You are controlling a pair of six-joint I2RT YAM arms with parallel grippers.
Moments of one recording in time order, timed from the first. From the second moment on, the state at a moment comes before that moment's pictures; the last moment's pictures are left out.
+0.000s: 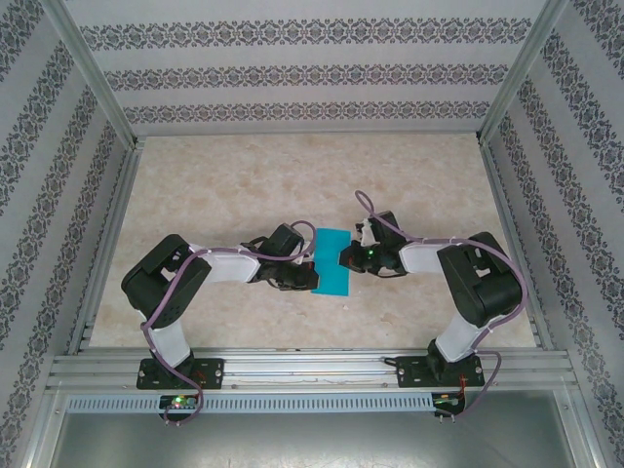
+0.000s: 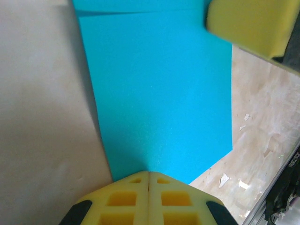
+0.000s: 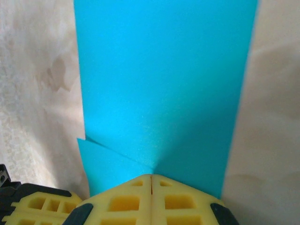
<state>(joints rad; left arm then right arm) -0.69 1.79 0.84 -0.07 0.49 -0.69 0.36 1.69 0.66 0.05 -0.56 0.68</state>
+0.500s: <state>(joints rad) -0.69 1.79 0.83 -0.04 0.49 -0.69 0.28 1.58 0.68 -0.03 -0.54 0.66</state>
